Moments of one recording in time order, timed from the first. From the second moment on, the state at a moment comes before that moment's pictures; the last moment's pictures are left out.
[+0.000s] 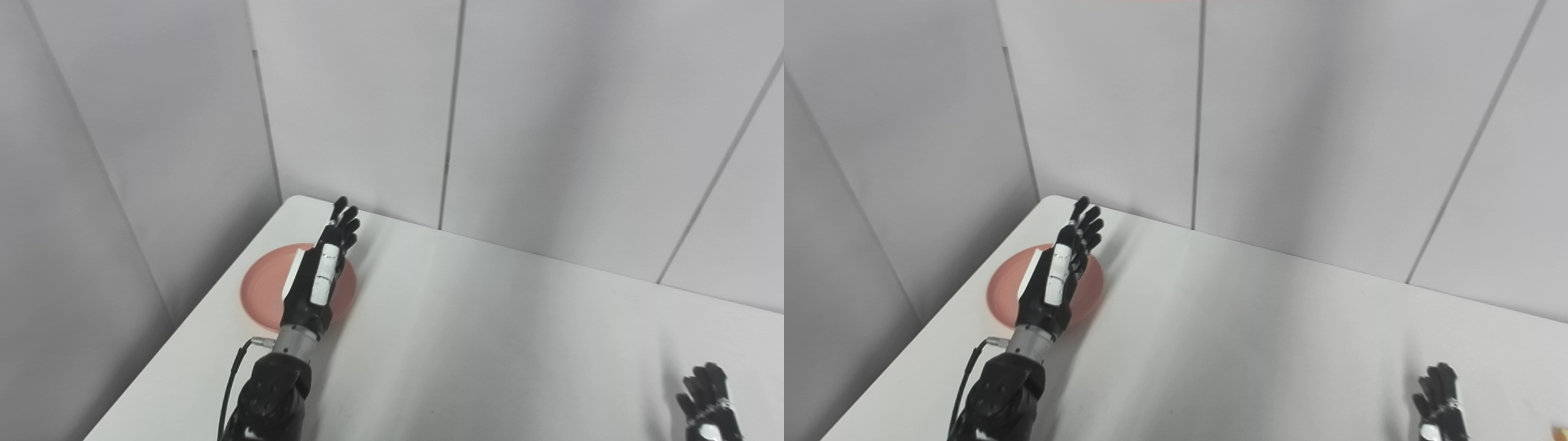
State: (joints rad) left arm -0.27 0.12 0.17 -0.01 -0.11 -0.06 0.00; right arm -0.02 -0.12 -0.03 0.07 0.19 -0.33 0.15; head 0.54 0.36
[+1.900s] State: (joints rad) left arm -0.32 0.27 0.39 0.35 -0.15 -0.13 0.14; right arm 0.00 -0.14 -0.03 0.05 0.25 -0.30 0.21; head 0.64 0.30
